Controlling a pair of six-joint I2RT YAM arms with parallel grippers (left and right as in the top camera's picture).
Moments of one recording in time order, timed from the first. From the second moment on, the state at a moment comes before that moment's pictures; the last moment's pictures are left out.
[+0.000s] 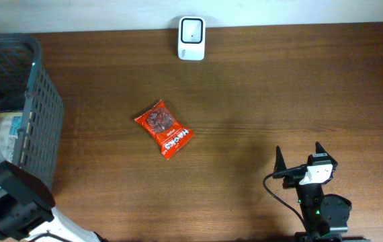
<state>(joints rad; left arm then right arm) 0.59 1.95 1.85 -0.94 -0.41 -0.20 -0.02 0.01 0.01 -0.07 -0.07 -0.05</state>
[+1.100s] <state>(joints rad) 0.68 2.22 1.84 -0.74 -0.11 0.29 -0.02 0.01 0.01 -0.07 -0.07 -0.05</state>
